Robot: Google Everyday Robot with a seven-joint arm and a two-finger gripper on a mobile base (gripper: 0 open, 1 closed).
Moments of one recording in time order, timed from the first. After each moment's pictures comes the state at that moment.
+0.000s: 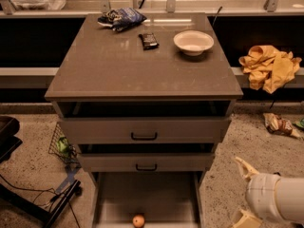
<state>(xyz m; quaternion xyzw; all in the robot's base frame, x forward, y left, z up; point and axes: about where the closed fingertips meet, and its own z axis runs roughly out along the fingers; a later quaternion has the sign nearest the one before) 0.344 -0.198 0.688 -0.56 0.76 0.10 0.32</state>
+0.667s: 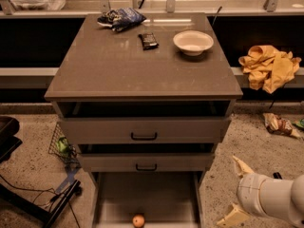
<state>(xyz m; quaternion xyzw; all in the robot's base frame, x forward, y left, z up) 0.377 -0.207 0.637 -0.55 0.76 0.04 0.33</state>
